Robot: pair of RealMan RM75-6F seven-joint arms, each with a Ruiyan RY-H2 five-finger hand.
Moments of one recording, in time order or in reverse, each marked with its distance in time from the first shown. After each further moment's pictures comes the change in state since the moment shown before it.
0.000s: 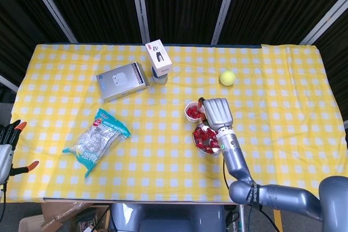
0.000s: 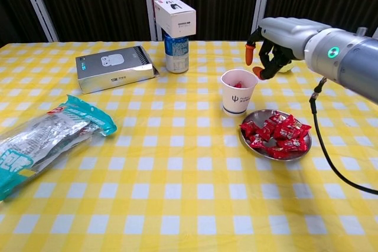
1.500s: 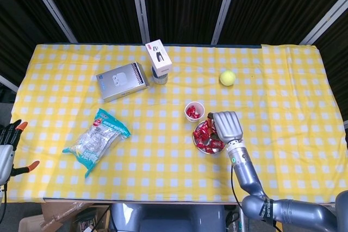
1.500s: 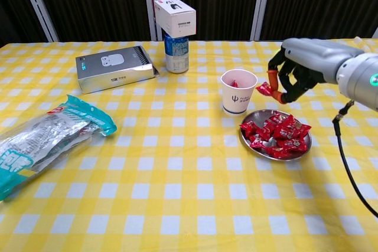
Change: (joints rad) left arm 0.004 -0.013 0.001 0.008 0.019 0.019 0.019; right arm -0.137 0.039 -0.032 -0.075 -0.098 -0.007 0.053
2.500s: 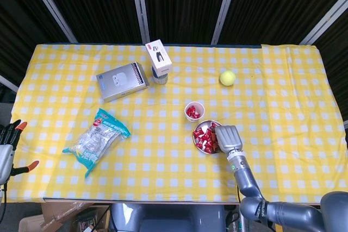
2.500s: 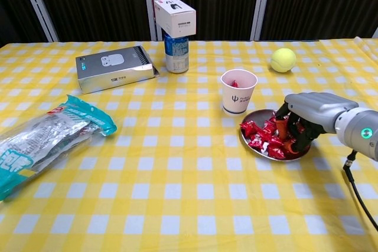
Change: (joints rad) left arm -0.002 -0.002 -0.002 0.004 -0.012 -0.009 0.006; right arm -0.026 -0.103 -0.123 0.185 0.052 -0.093 0.011
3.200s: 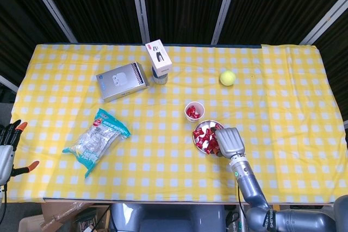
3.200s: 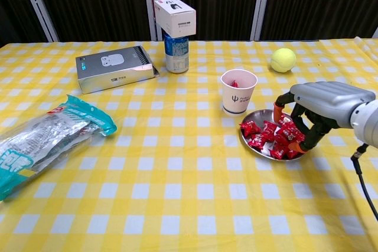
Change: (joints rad) left arm 0.005 -0.006 0.002 0.006 0.012 0.015 0.004; right arm -0.028 0.077 -0.019 -0.171 -0.053 0.089 -0.063
